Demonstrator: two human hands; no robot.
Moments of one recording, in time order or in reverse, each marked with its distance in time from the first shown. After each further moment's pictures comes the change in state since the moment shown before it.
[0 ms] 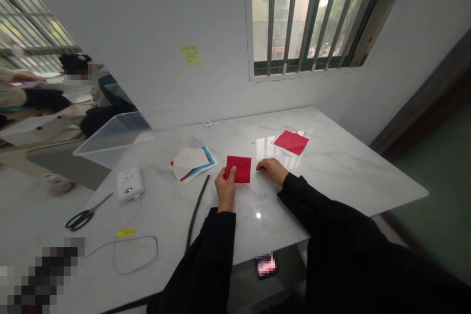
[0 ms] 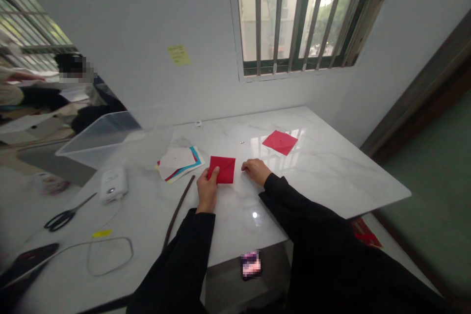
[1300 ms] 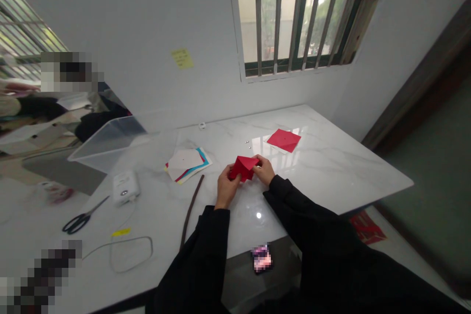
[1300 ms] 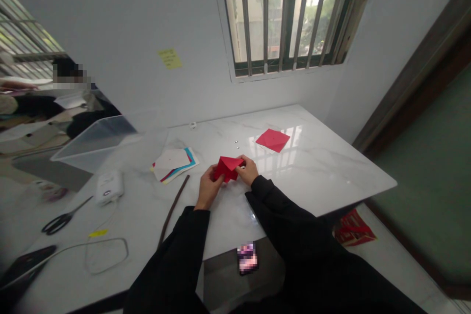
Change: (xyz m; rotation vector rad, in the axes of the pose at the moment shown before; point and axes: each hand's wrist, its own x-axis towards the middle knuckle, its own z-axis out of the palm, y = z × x) left_hand -0.004 -0.001 0.003 0.202 -0.363 0.165; right_hand -0.003 -0.018 0.034 0.806 0.421 0.260
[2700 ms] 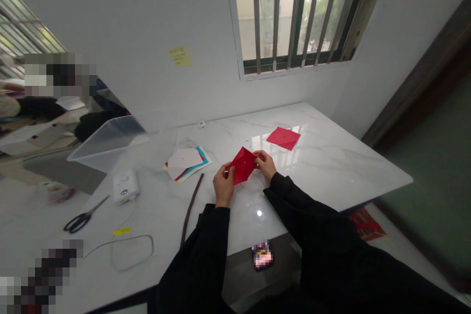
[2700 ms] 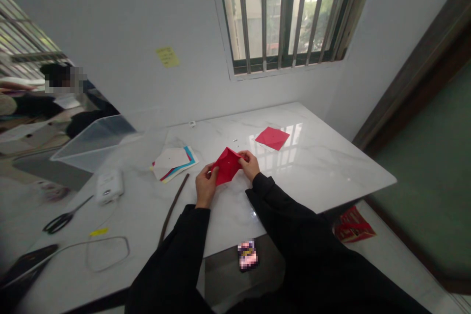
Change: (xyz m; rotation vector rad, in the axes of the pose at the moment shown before) left_hand -0.001 -0.004 -0.002 0.141 0.192 -0.048; right_hand 0.009 0.009 0.000 0.460 0.120 0.239
